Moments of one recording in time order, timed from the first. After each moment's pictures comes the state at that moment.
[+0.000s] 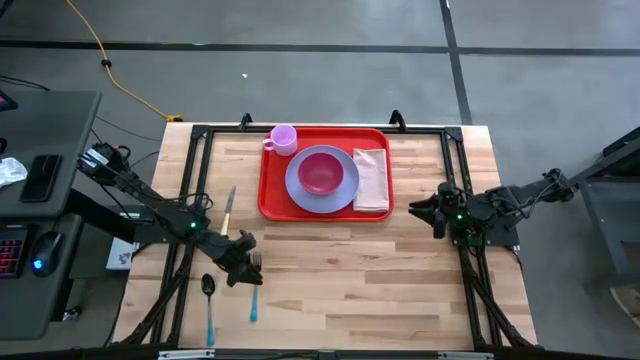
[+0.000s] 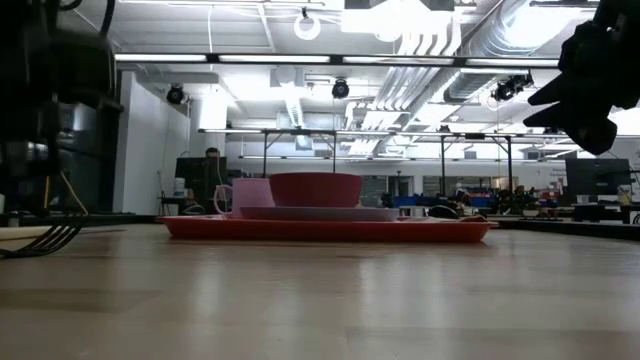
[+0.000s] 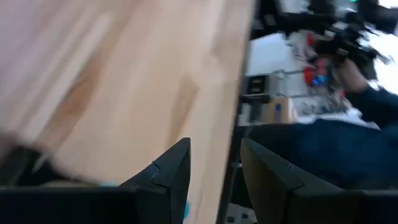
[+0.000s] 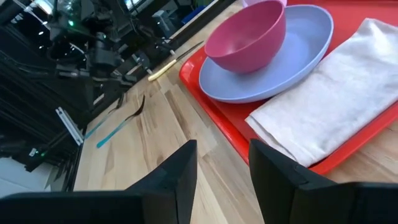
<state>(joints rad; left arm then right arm) -0.58 1.10 0.28 0.36 0.00 -1.24 0.35 0.12 0.23 -0.46 0.50 0.81</state>
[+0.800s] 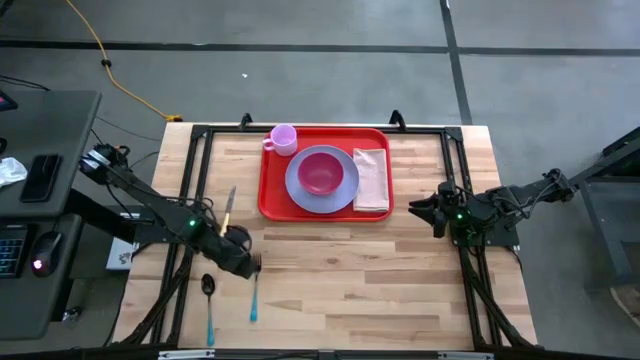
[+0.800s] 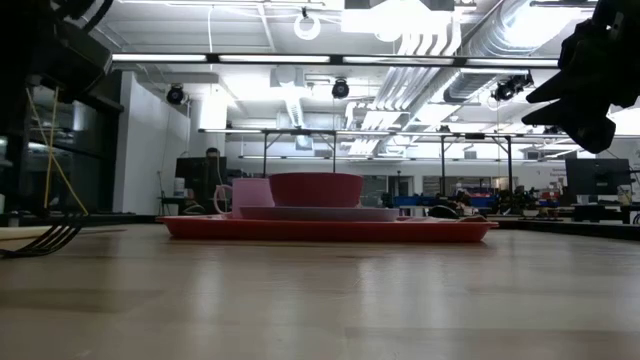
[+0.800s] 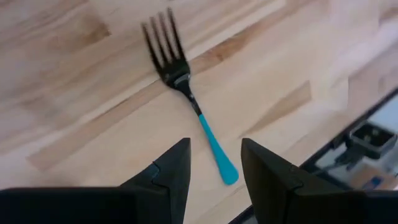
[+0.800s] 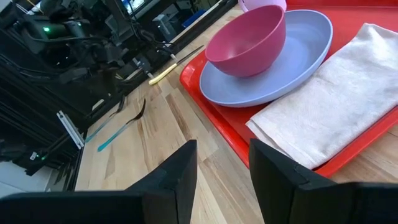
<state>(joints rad) -0.58 1.14 0.69 -0.60 -0.01 -1.70 0.35 0.12 0.23 -0.45 0.51 0.81</state>
